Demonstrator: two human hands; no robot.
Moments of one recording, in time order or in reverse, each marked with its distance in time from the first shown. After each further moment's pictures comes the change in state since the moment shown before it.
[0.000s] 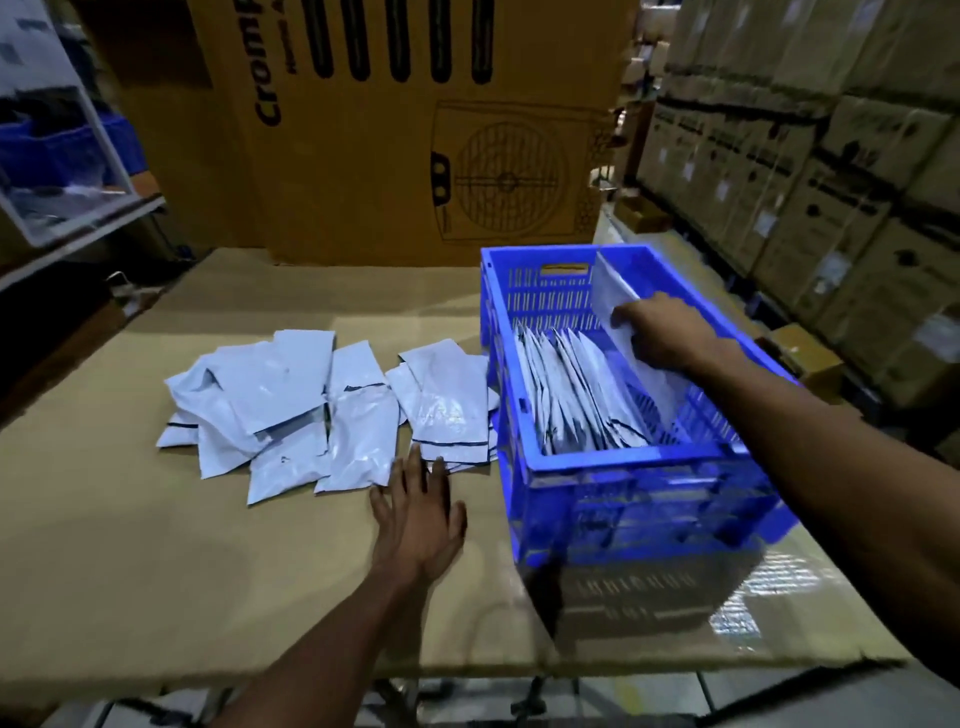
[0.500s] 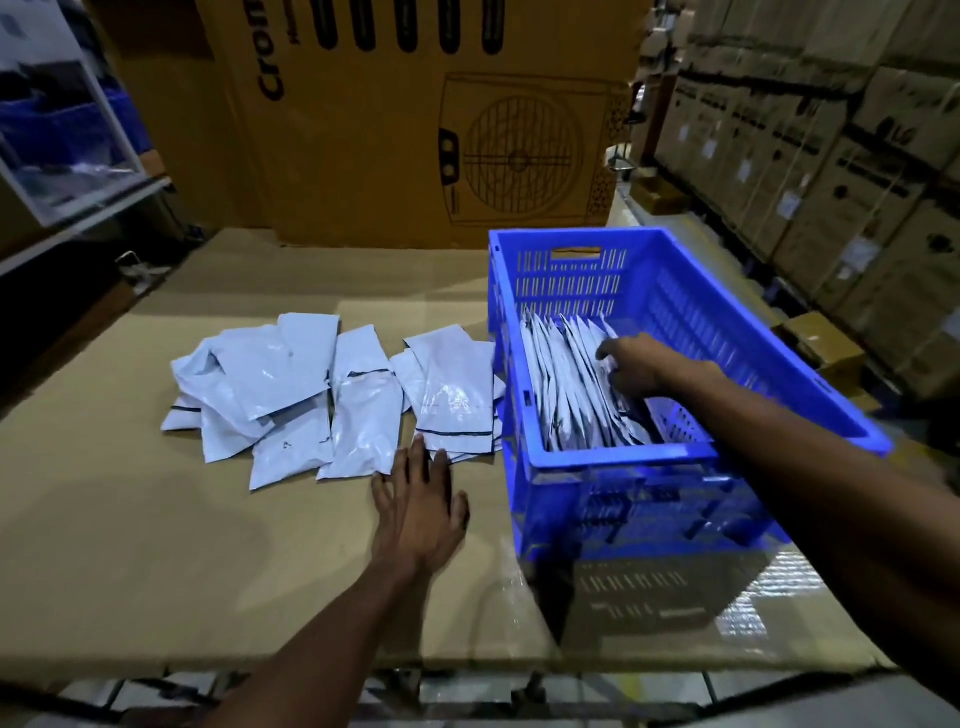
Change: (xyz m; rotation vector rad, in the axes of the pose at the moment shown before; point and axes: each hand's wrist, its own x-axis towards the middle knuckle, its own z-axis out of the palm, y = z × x) left_hand -0.001 0.001 -0.002 -0.003 0.019 -0.011; right_hand 0.012 -0.020 0.058 0.058 -0.261 -0.032
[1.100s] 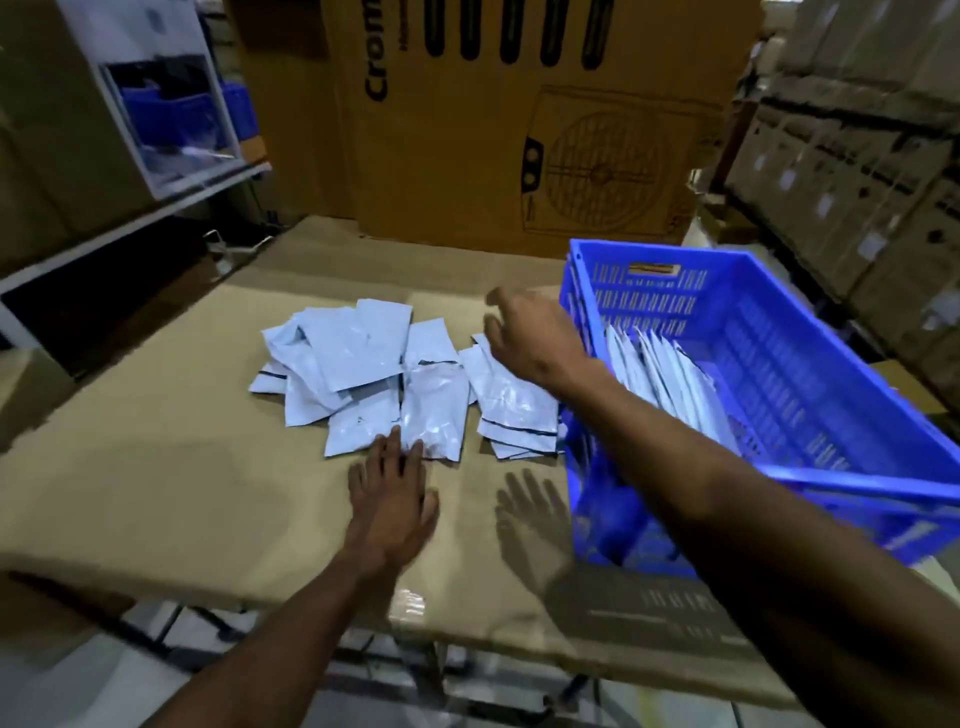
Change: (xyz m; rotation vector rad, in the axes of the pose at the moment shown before) left_hand -0.023 -0.103 -0.024 0.079 0.056 -0.089; right_hand -0.015 -0.233 -0.042 0.231 0.579 -0.347
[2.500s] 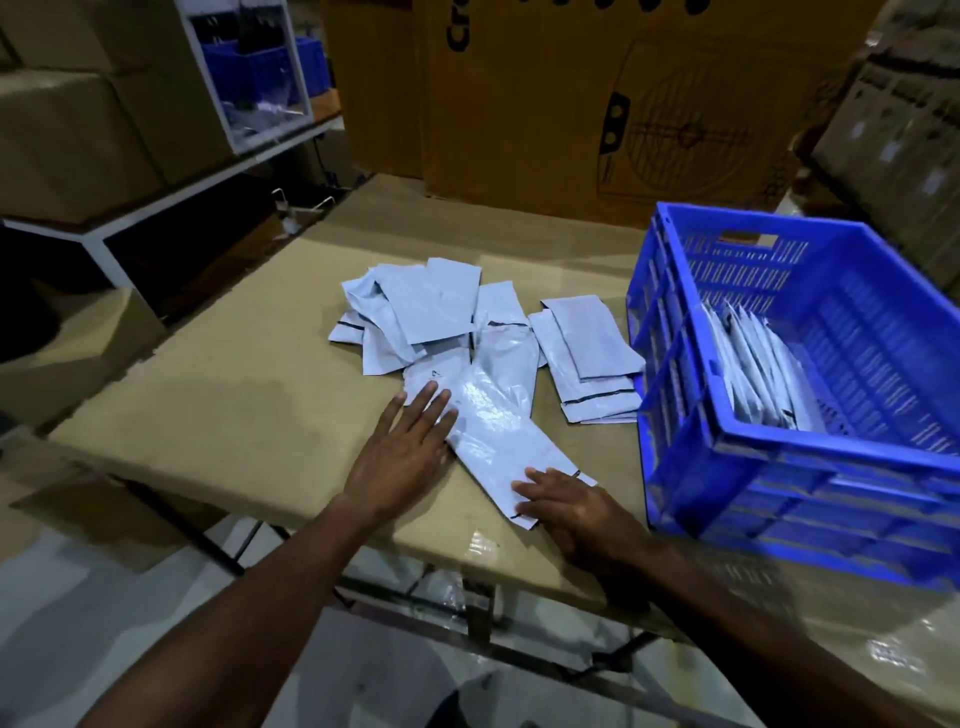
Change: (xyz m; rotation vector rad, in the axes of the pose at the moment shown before) left_hand -0.018 -0.092 -0.016 0.285 0.361 0.457; right_hand -0.208 0.008 0.138 0.356 -0.135 -0.573
